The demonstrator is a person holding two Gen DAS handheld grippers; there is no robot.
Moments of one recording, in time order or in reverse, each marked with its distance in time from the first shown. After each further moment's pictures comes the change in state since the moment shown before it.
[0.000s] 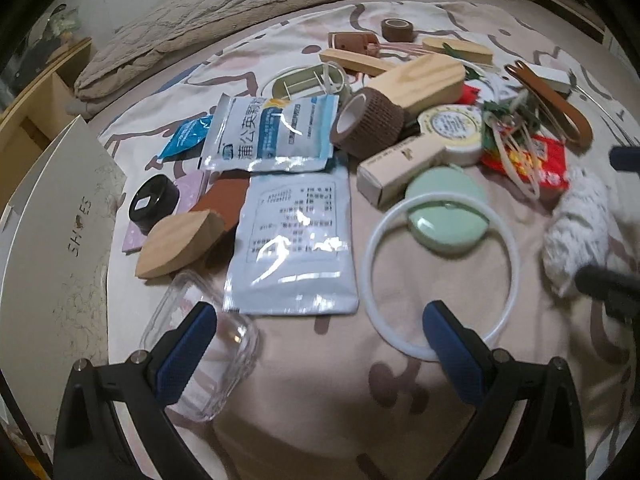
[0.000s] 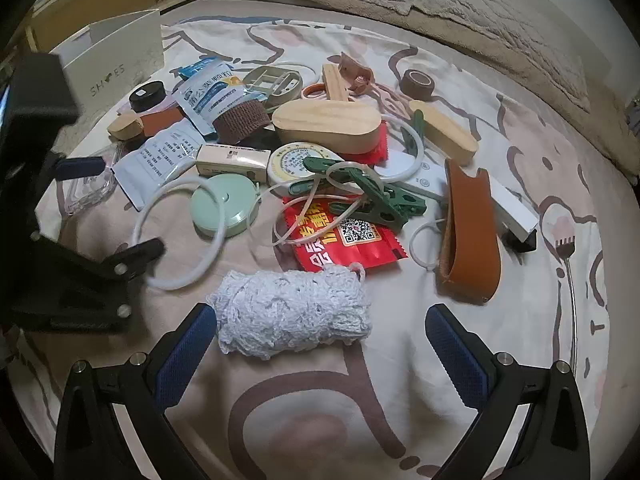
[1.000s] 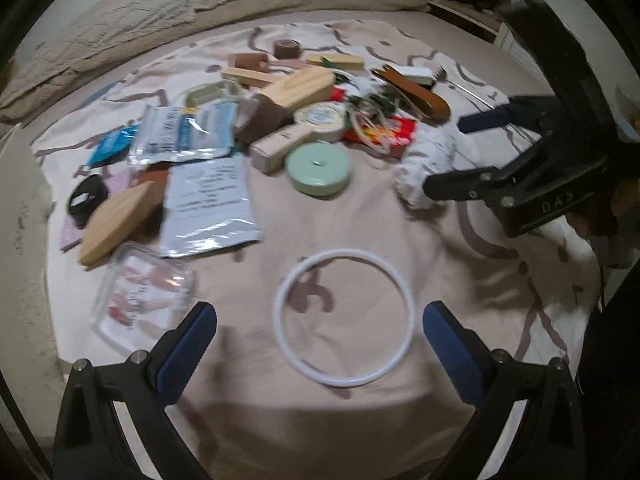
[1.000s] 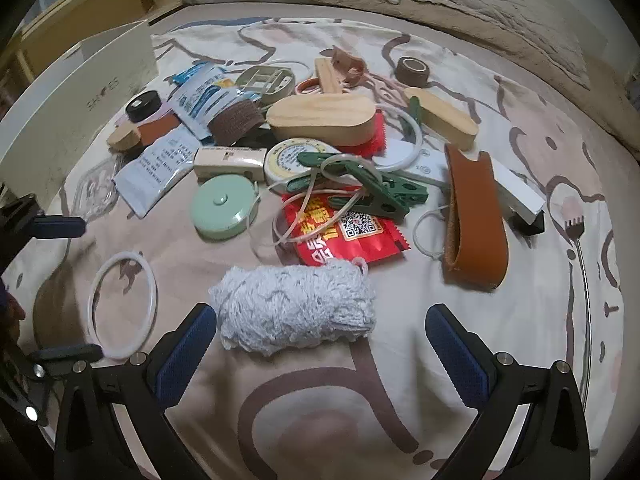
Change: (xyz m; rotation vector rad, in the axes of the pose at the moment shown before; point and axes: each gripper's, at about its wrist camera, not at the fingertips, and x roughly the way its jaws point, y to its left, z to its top) left arm -0.044 0.001 -0.039 0.174 -0.062 -0.432; right arm 0.001 -0.006 -0.003 0.101 0.024 0.021
